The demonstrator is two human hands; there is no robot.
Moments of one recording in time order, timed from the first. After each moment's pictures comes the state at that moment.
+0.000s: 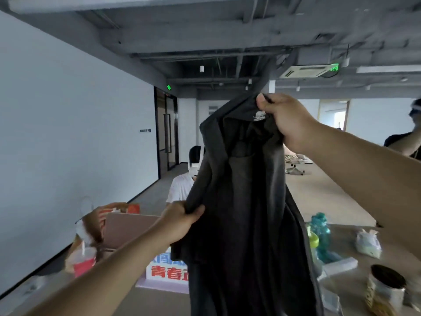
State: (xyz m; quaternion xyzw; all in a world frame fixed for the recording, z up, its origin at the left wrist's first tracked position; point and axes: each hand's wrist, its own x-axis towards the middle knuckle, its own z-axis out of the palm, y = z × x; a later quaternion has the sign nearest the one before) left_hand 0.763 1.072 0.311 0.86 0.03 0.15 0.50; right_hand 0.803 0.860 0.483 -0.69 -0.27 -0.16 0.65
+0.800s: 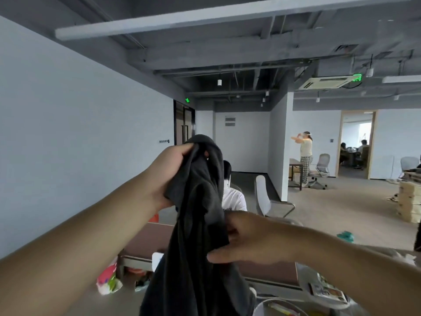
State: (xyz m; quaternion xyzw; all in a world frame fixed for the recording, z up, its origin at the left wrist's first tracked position) left_hand 0.711 1.083 0.434 0.63 -0.07 0.11 0.76; right_hand 0.740 0.912 0.368 -0.84 -0.43 0.12 0.31
